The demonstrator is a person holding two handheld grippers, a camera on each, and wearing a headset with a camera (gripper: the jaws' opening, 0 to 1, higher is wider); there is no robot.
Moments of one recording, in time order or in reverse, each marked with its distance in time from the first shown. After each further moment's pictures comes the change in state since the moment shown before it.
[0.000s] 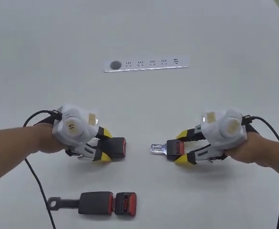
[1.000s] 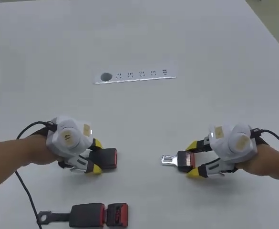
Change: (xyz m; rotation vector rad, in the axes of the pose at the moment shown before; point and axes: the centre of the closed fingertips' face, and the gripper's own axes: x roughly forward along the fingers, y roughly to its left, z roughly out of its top) left arm 0.002 -0.010 0.001 -0.061 0.081 -0.047; right arm -0.033 0.015 -0.029 -0.016 0.043 -0.039
